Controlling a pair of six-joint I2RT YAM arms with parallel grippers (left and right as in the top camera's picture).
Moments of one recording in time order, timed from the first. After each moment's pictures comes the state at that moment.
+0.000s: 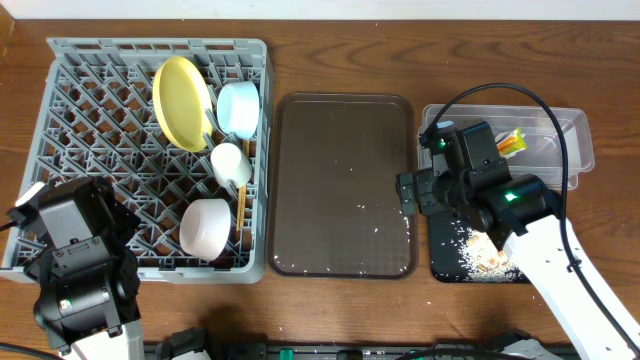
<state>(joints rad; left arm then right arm) 0.34 0.84 1.02 -1.03 -0.48 -0.41 0.40 1.28 1.06 -0.82 -0.03 0.18</state>
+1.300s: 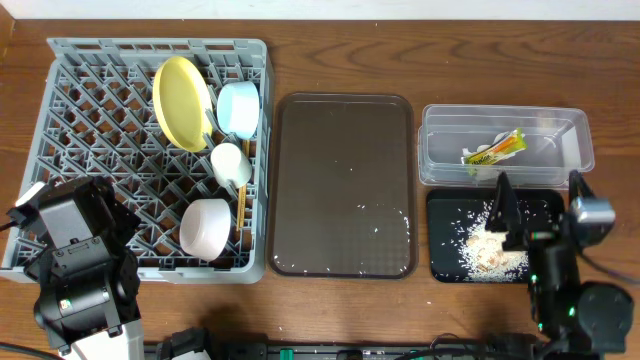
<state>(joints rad) 0.34 0.84 1.02 -1.03 -0.48 -0.41 0.00 0.26 0.43 -0.08 -0.06 0.10</state>
